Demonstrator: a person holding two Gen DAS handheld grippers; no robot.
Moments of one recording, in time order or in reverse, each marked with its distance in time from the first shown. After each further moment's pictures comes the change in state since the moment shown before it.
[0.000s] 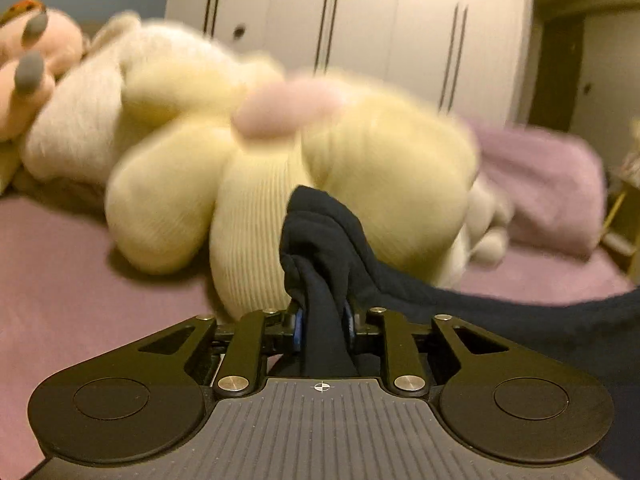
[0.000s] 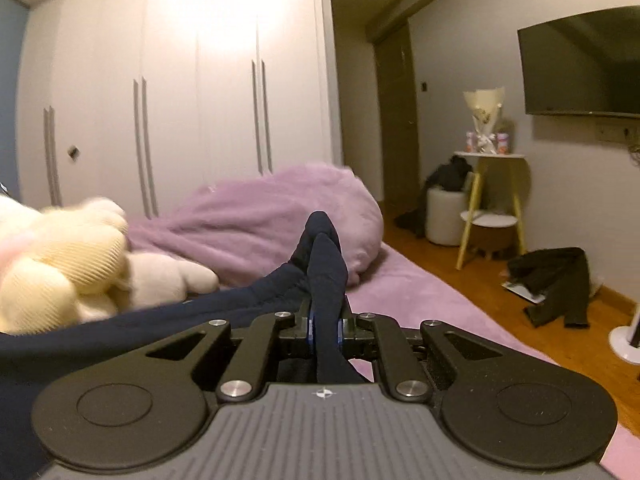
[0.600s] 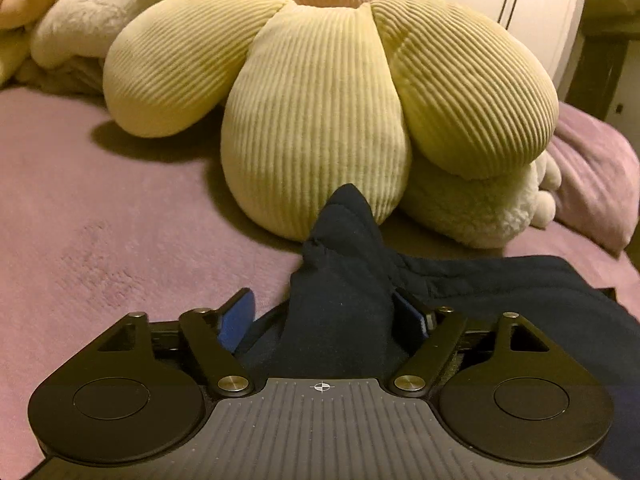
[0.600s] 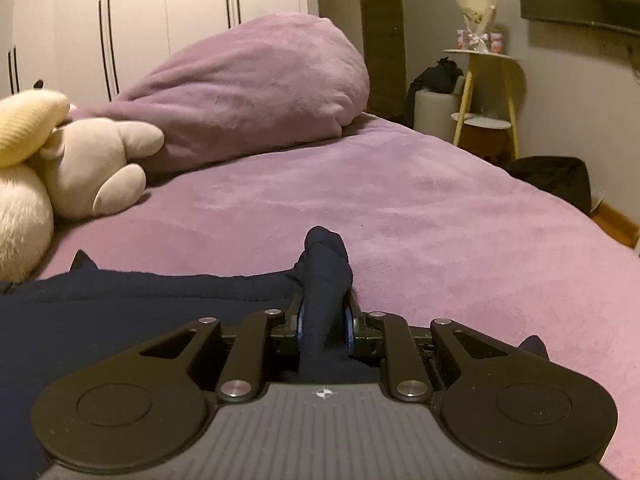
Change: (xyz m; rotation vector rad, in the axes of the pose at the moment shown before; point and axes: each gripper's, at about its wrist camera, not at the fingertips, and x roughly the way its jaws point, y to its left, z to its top) left arm 0.070 0.032 -0.061 -0.162 0.073 -0.014; right arm 0.100 -0.019 -0.113 0.045 0.251 -0.024
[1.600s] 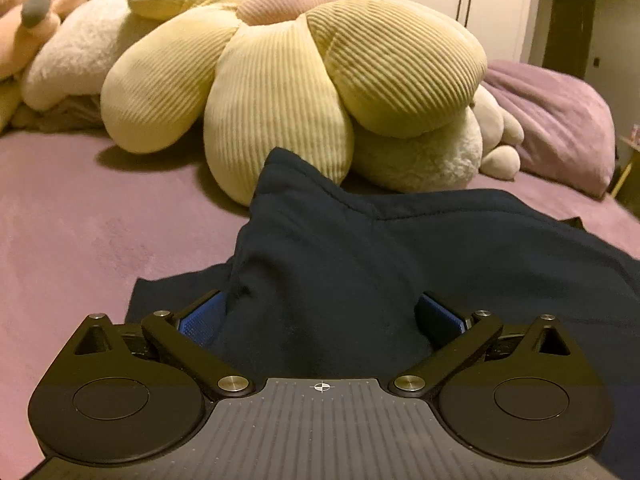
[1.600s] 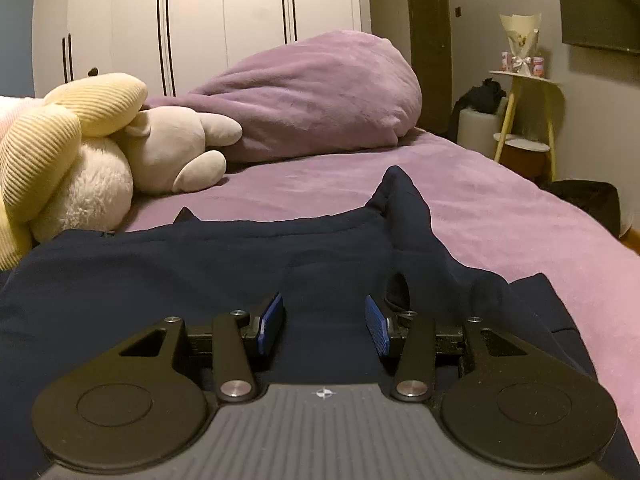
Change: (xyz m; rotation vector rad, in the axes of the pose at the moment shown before) left arm -0.046 -0.026 -0.033 0.135 -0.002 0.001; right arm -0.064 0.027 -0.033 -0.086 -0.032 0.127
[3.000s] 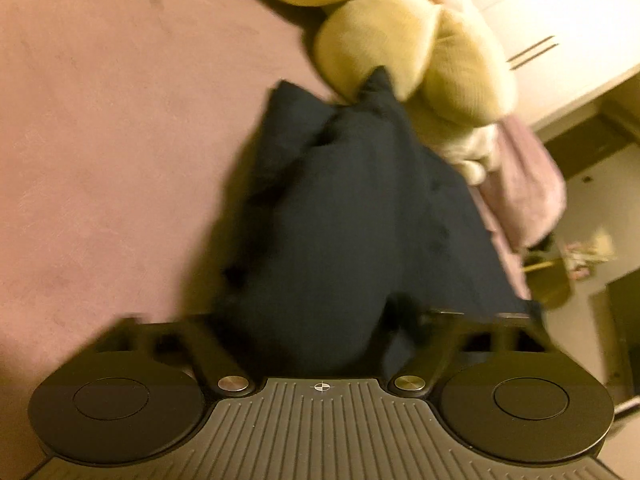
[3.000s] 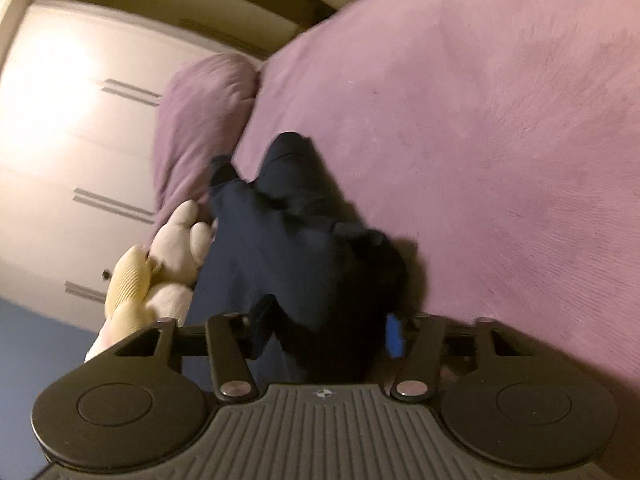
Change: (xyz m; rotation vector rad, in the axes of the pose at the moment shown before) left arm -0.102 0.105 -0.067 -0.592 0.308 -0.277; right arm -0.142 -0.176 -0.091 1.007 0.231 0.253
